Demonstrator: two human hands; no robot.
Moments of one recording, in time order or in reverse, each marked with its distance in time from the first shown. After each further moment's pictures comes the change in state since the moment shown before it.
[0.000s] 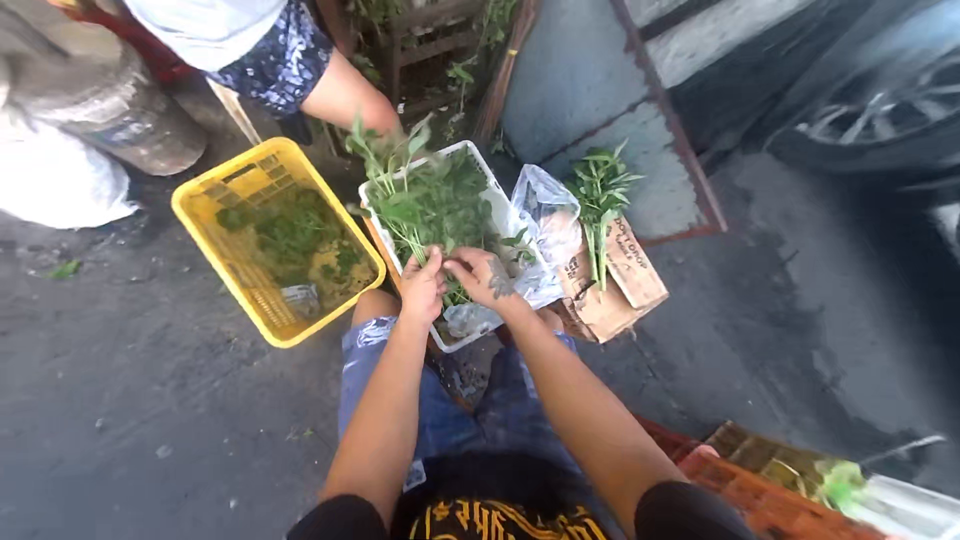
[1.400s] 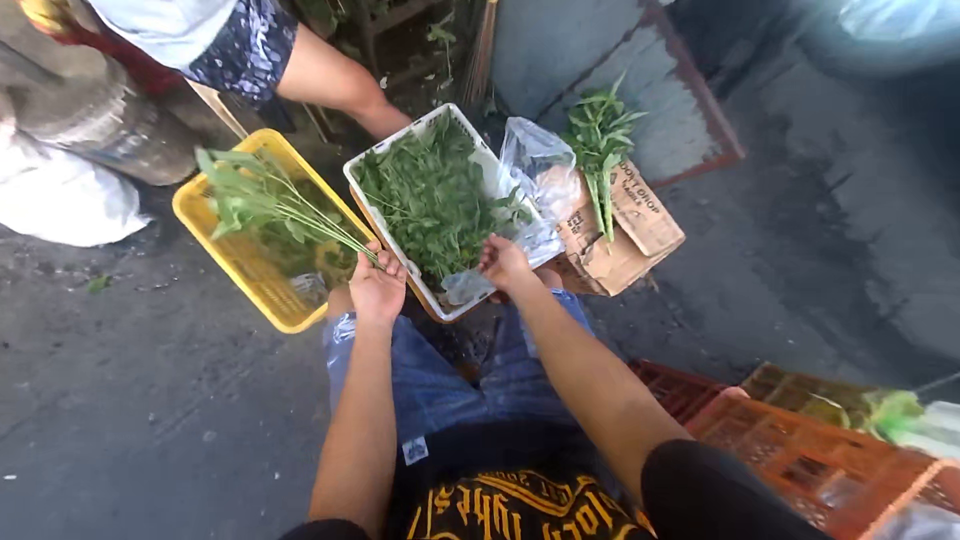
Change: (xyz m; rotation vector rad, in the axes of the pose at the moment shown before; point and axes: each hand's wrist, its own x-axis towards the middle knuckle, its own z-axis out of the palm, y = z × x) left_hand -0.037 0.009 -0.069 -0.296 -0.064 0.087; right_hand -0.054 0.075 0.023 1.352 0.452 1.067
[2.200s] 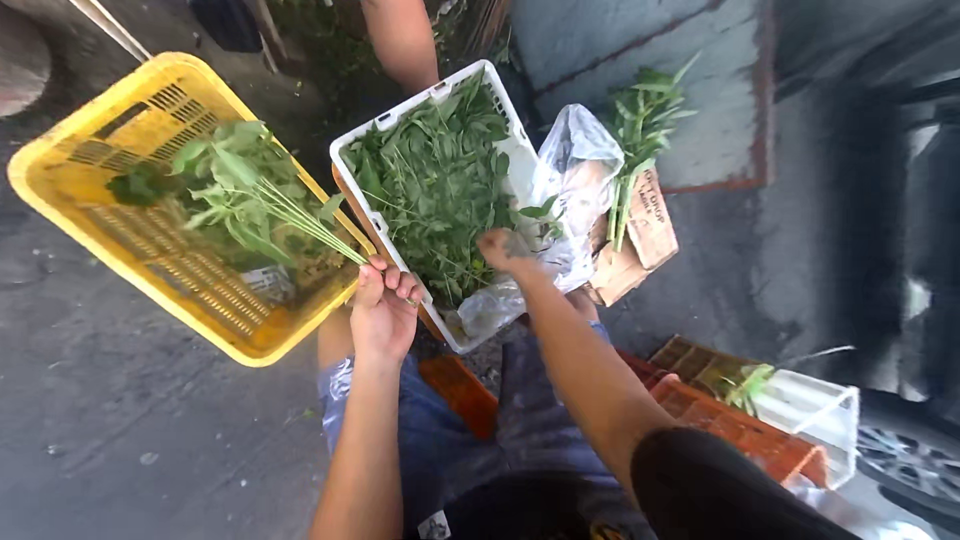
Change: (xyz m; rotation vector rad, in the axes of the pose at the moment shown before) left_hand 0.068 0.024 -0.006 -0.179 0.070 -0.177; right_hand 0.108 -0.017 0.056 -1.783 -0.063 -0.146
